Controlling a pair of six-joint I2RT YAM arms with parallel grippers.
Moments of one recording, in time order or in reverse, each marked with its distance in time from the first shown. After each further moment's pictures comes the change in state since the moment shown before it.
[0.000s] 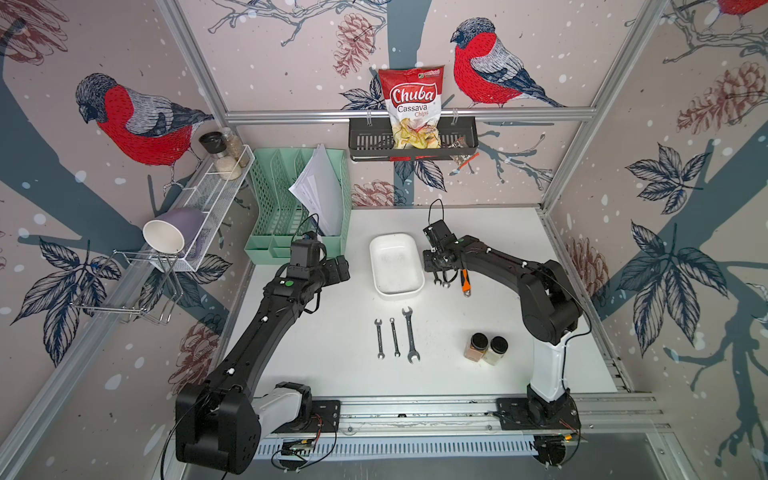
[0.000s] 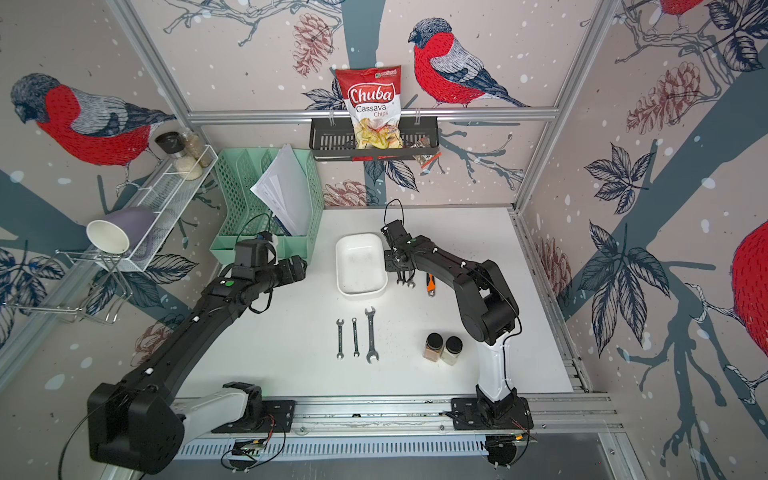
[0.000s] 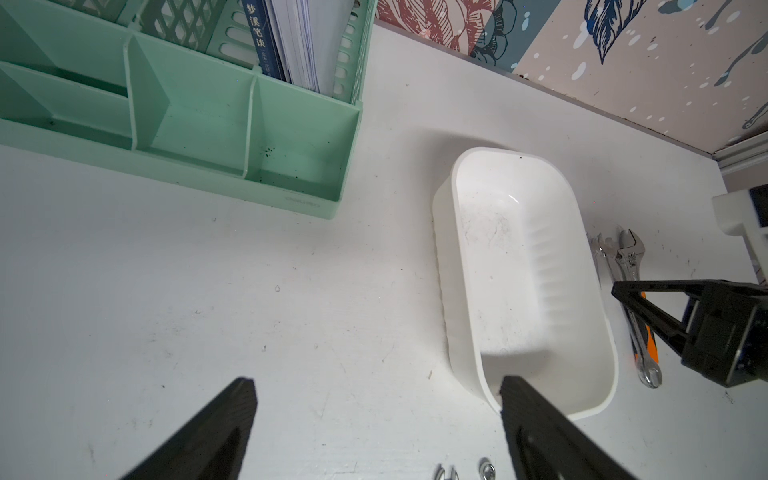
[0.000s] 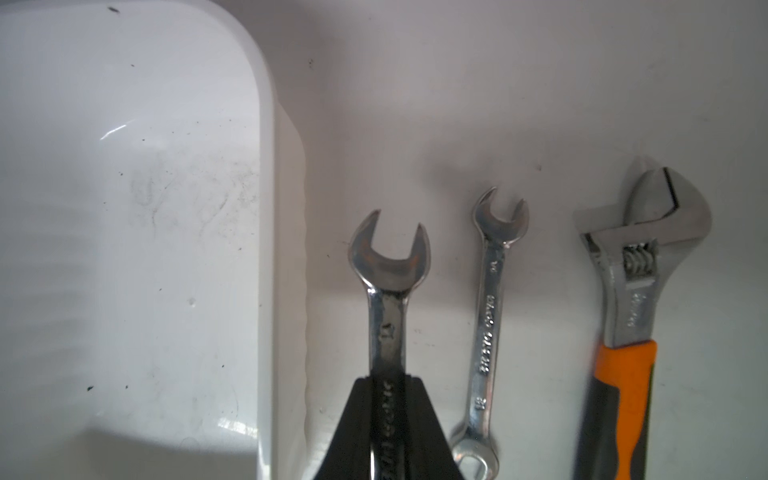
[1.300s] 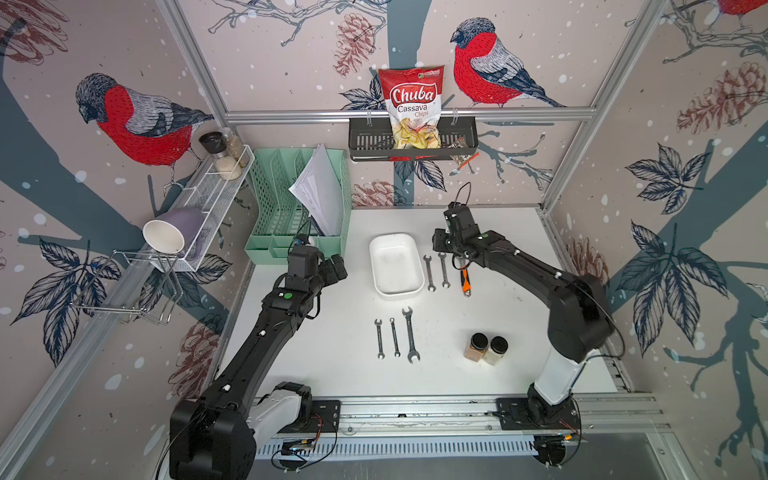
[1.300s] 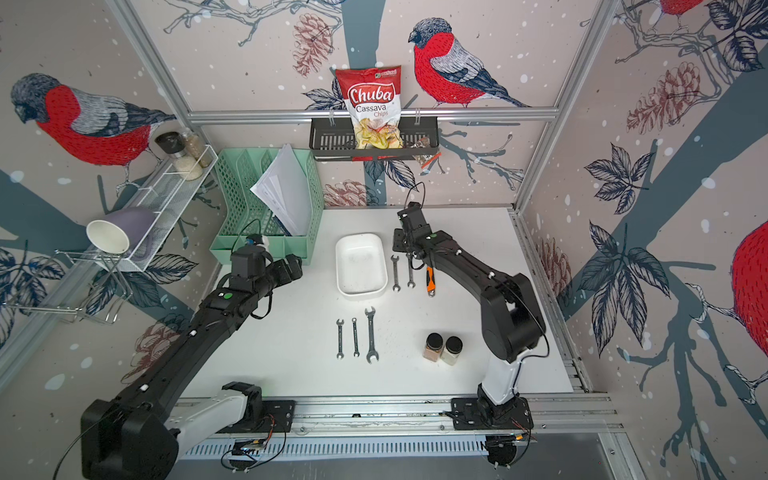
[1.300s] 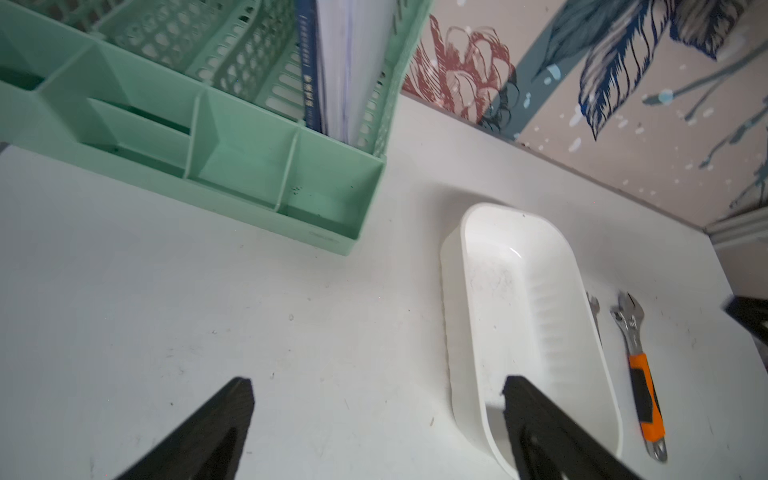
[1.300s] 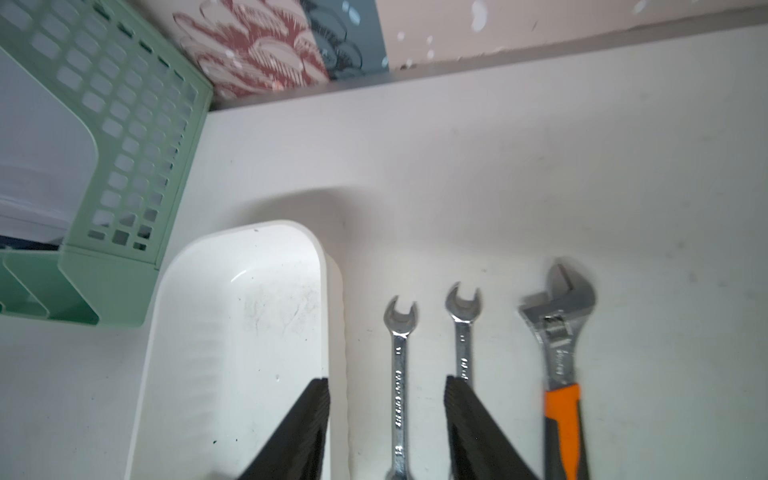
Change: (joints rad) left arm -0.015 -0.112 -0.141 0.183 -0.164 -0.112; right arm -0.079 -0.304 -0.140 0.193 0.035 0.034
